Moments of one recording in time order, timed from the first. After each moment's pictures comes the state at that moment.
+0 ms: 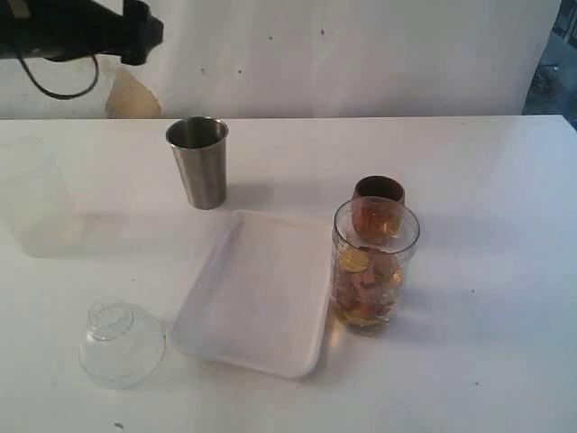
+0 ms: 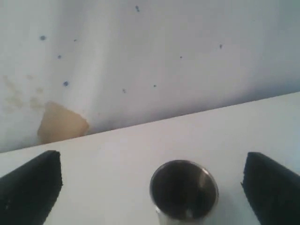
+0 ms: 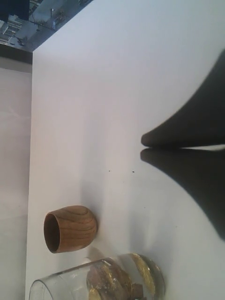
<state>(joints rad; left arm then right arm) -0.33 1.50 -1.19 0.24 0.14 -0.24 -0.04 0.01 0.00 -0.11 0.35 0.11</state>
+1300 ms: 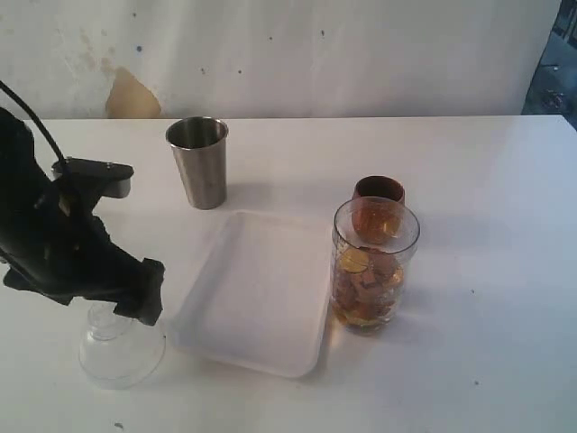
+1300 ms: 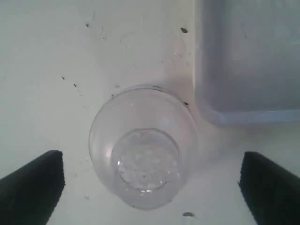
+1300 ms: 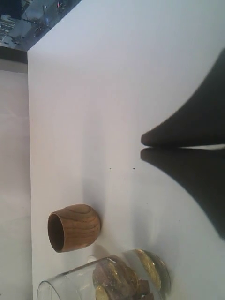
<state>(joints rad) -0.47 1.57 -0.93 -0.07 0.80 -0.09 -0.04 0.01 0.00 -0.11 0.35 0.16</state>
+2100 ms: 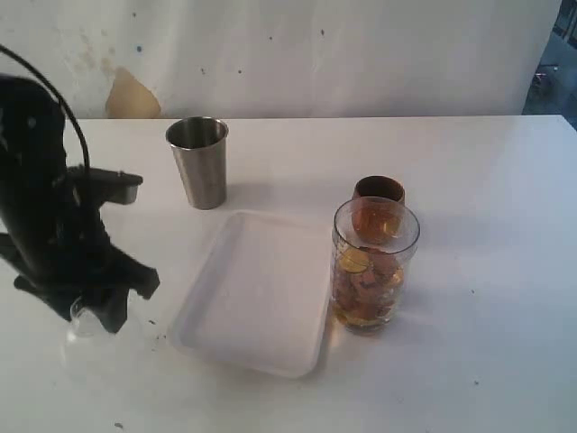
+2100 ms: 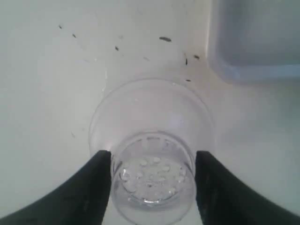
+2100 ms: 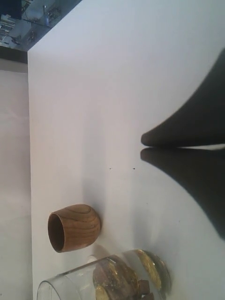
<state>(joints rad) -0.47 1.64 -1.07 -0.05 1.07 -0.10 -0.04 0.01 0.00 -0.11 0.35 0.16</state>
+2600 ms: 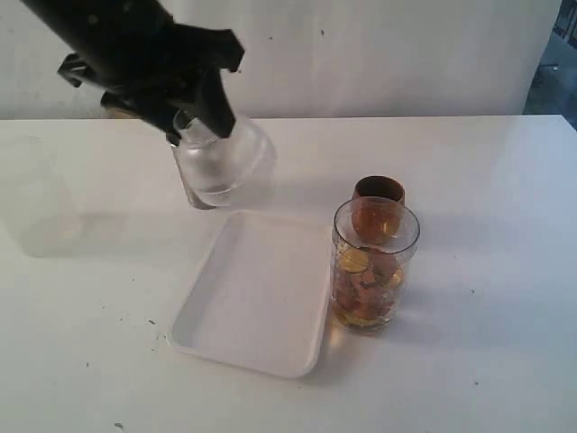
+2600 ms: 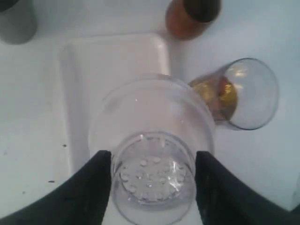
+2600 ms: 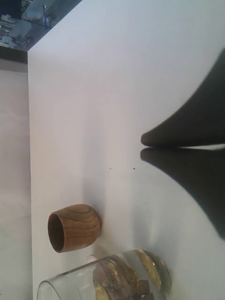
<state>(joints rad) -0.54 1.65 -1.67 -0.27 1.21 -0.08 -0.04 0.01 0.00 -0.11 0.35 0.16</state>
